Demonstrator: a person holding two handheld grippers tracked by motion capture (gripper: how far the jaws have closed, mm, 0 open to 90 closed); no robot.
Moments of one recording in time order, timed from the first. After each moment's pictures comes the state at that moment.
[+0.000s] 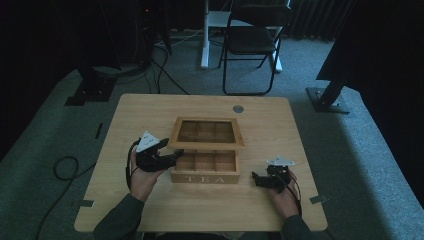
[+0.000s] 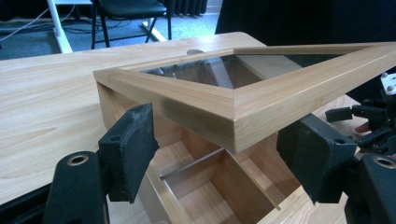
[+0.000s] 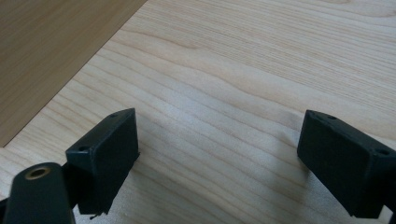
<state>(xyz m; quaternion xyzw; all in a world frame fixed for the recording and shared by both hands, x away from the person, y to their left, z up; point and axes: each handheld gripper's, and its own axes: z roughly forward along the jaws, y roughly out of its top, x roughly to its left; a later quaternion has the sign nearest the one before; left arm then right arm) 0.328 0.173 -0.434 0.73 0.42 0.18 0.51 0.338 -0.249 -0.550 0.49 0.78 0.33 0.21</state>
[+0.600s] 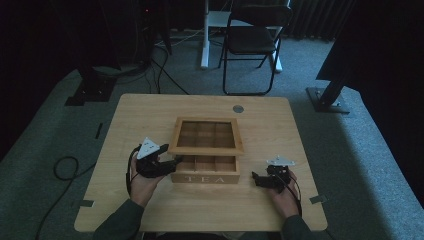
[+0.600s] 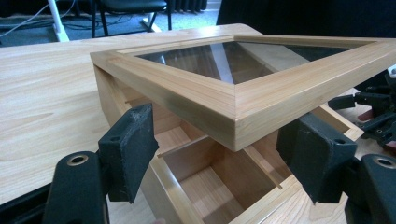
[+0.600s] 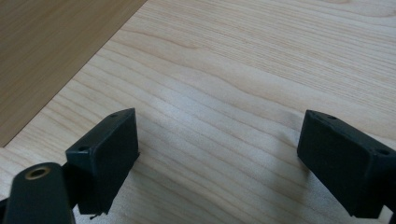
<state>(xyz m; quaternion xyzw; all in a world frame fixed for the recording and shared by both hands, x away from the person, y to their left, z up) 0.318 0.174 -0.450 0.73 0.42 0.19 0.50 0.338 -0.249 -0.550 0.50 0.77 0.33 0.21</state>
